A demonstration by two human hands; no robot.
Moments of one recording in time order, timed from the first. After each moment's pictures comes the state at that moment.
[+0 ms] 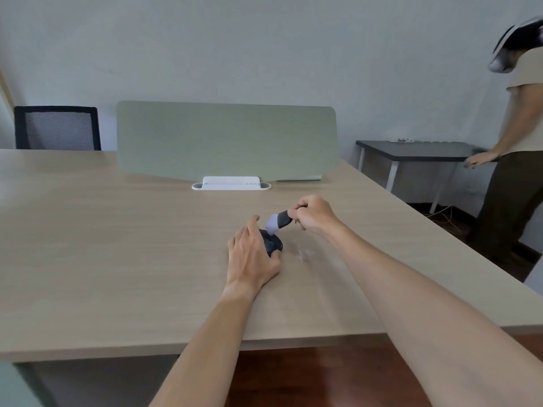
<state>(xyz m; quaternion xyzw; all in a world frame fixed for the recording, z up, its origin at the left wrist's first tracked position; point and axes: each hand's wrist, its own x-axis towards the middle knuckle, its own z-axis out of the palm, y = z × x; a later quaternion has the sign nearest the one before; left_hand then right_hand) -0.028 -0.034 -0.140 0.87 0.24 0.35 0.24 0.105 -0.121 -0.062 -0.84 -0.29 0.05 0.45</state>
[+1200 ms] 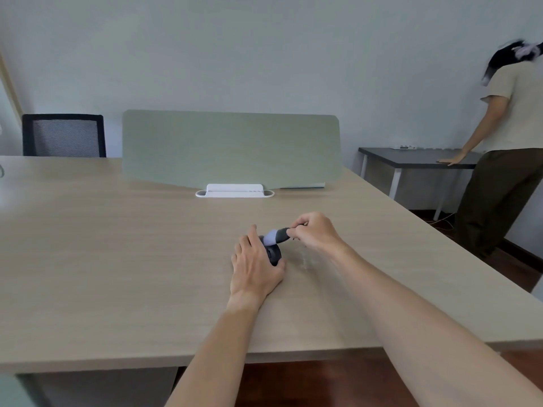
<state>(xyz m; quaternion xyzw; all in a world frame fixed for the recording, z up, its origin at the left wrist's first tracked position) -0.024 -0.036 -0.142 0.87 0.29 0.32 0.24 0.096 -0.123 -0.077 -0.84 -0.29 0.08 0.45</state>
